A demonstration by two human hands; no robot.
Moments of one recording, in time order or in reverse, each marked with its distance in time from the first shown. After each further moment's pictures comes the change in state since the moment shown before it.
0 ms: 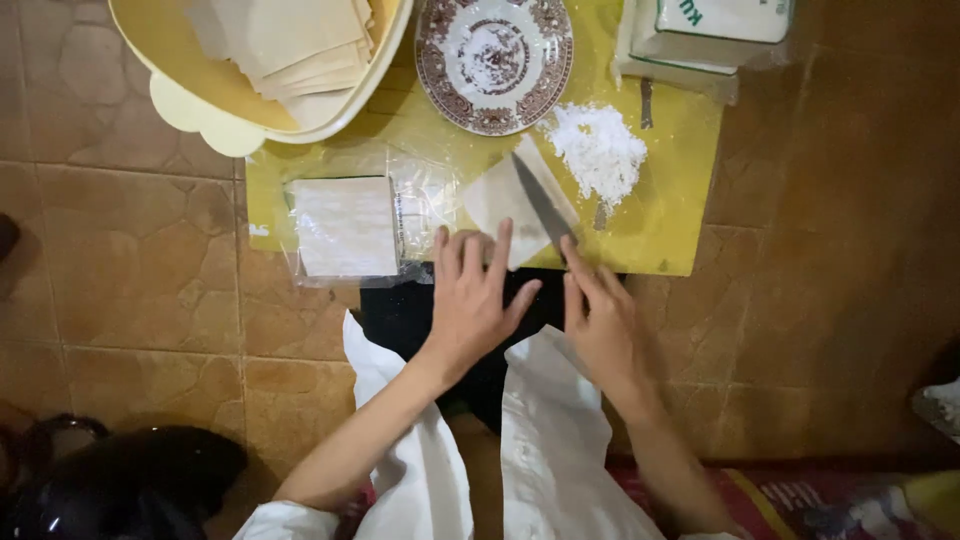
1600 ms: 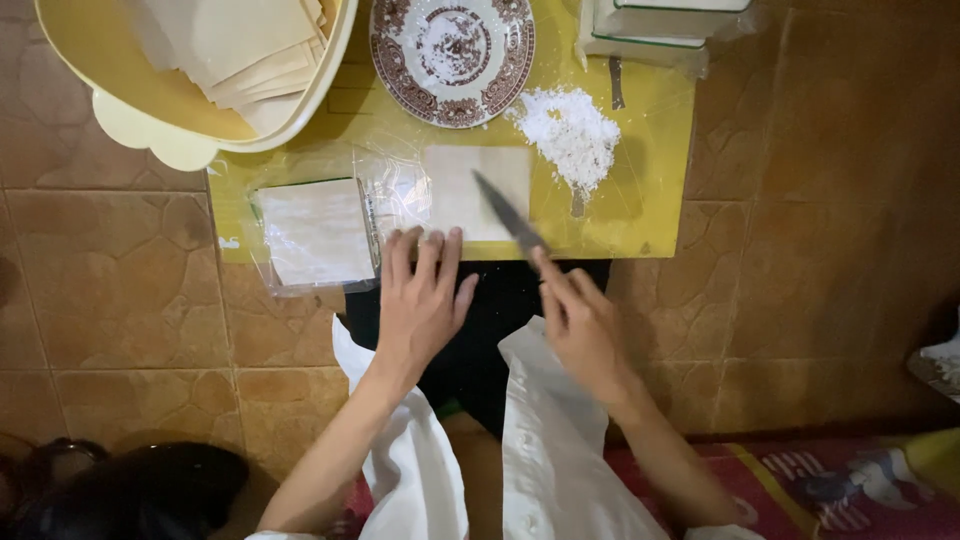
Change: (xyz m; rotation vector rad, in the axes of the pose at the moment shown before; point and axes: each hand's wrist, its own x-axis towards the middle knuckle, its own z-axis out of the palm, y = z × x) left_hand -0.006 -0.028 -0.020 0.133 -0.064 0.138; right_hand -0.022 0.020 0.010 -0.003 -0.037 0.023
